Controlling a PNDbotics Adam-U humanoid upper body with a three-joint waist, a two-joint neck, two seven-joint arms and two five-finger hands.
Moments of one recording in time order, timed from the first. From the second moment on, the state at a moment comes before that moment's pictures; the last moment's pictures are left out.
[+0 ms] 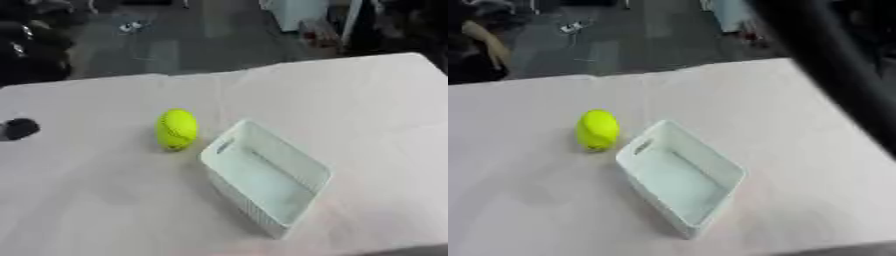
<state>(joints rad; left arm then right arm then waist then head) -0.43 1.10 -0.12 -1.50 -0.38 -0.89 -0.06 -0.03 -0.59 -0.35 -1.99 -0.51 -0.89 -0.30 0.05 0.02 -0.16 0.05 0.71</state>
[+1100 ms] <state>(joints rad) -0.59 1.01 -0.24 -1.32 -0.53 -0.90 -0.18 -0.21 -0.62 -0.30 -1.99 -0.73 -0.90 -0.27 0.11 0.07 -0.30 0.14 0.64</state>
